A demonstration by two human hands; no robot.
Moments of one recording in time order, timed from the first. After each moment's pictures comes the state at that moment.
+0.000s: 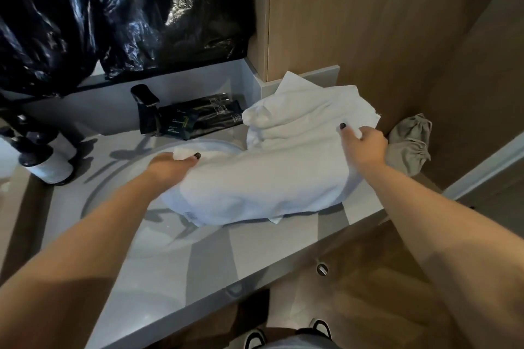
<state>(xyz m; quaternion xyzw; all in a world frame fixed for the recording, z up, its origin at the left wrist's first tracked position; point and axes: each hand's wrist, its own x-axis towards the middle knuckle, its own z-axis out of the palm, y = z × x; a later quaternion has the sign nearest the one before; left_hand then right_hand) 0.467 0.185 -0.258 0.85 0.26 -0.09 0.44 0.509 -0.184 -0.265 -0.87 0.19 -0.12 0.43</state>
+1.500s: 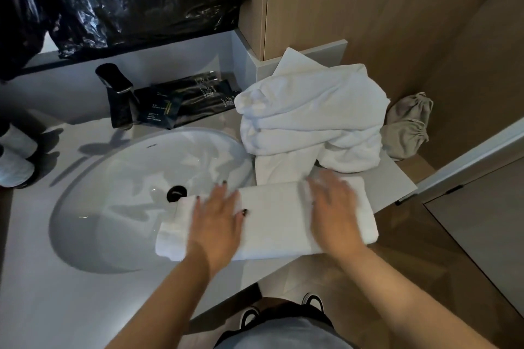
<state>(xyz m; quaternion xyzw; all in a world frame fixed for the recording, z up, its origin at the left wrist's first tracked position) 0.406 0.112 -0.369 0.99 -0.05 -0.07 0.11 0.414 -0.128 -0.367 -0.98 -0.07 -0.14 0.11</state>
